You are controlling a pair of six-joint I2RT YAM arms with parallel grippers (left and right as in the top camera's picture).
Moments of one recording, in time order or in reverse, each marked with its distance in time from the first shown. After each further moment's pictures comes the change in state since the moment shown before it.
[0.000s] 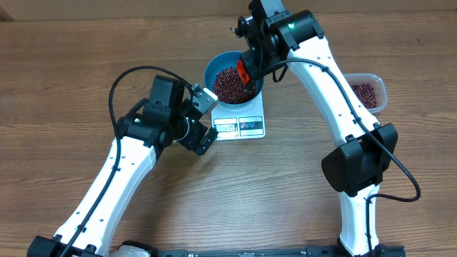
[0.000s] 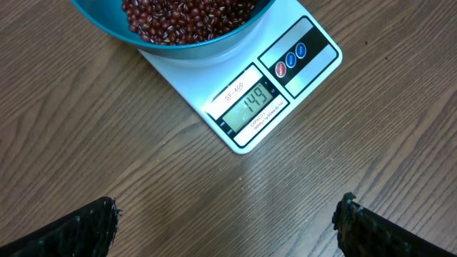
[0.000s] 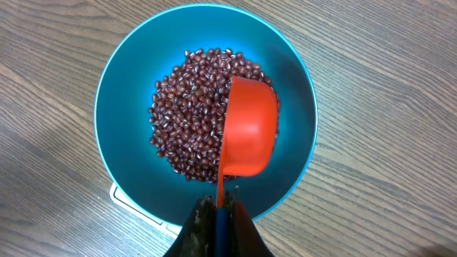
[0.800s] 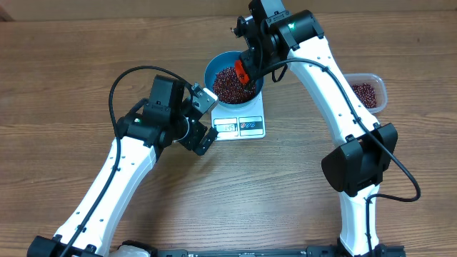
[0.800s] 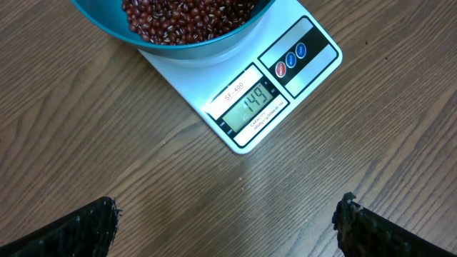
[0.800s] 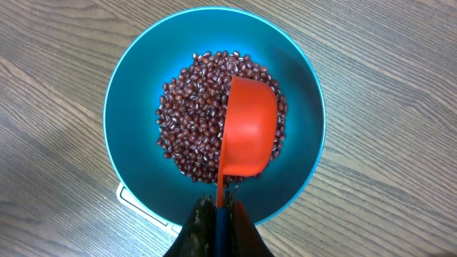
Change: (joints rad) left arm 0.000 0.000 0.000 0.000 0.000 0.000; right arm -0.001 0.000 0.000 0.005 -0.023 -0.003
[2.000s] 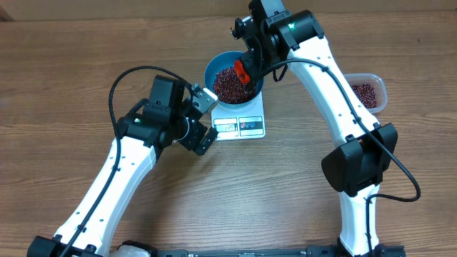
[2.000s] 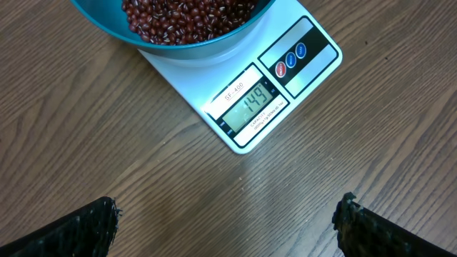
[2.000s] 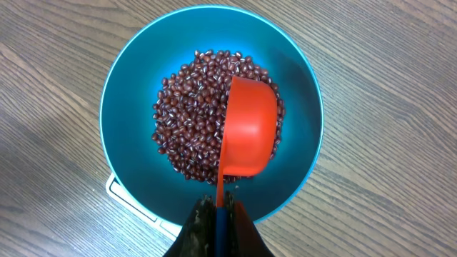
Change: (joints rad) left arm 0.000 0.000 0.000 0.000 0.000 0.000; right arm 0.000 0.000 0.000 0.000 0.004 -0.080
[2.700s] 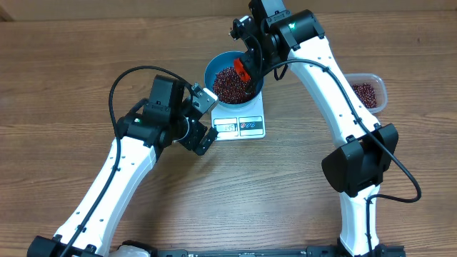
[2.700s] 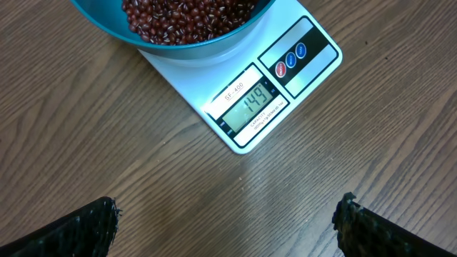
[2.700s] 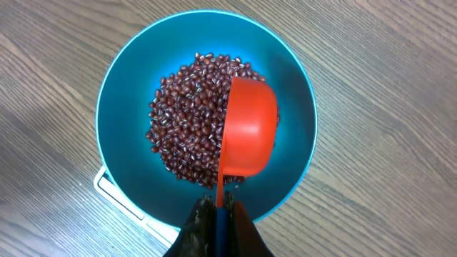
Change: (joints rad) left arm 0.000 0.000 0.000 0.000 0.000 0.000; right arm 0.000 -0.004 0.000 0.011 0.008 -0.085
